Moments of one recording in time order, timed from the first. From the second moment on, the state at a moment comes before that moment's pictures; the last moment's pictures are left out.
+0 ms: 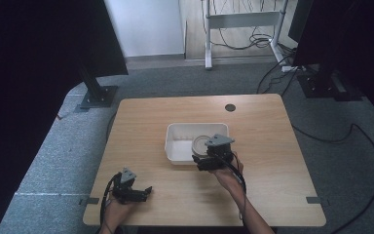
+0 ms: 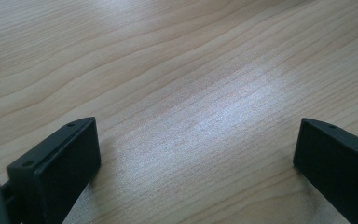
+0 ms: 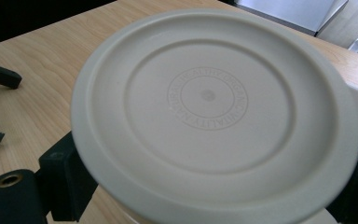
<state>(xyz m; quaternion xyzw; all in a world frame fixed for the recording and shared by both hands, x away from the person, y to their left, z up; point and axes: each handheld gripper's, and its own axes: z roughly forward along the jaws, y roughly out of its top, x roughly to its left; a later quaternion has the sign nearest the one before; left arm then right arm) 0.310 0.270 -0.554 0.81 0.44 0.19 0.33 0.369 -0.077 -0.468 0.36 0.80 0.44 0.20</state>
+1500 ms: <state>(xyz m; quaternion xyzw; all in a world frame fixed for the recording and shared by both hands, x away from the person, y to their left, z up) 0.310 0.270 -0.554 0.81 0.44 0.19 0.33 0.421 -0.007 -0.518 0.38 0.81 0.40 0.21</state>
